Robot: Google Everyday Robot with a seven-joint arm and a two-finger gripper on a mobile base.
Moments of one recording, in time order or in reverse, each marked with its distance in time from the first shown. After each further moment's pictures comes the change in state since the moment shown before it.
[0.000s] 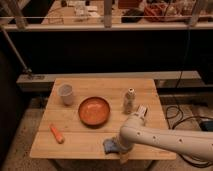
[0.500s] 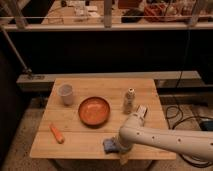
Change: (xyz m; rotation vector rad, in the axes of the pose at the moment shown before) arm -0.001 0.000 0.004 -0.003 0.002 0.003
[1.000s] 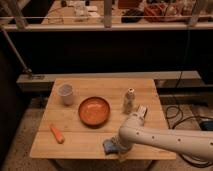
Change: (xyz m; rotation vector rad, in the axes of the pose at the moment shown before) arm -0.001 -0.001 -0.001 0.001 -0.001 0.000
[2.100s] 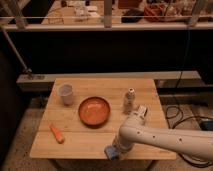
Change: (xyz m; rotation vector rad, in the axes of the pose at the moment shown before) arm 0.000 0.002 -0.008 -0.004 0.001 -0.001
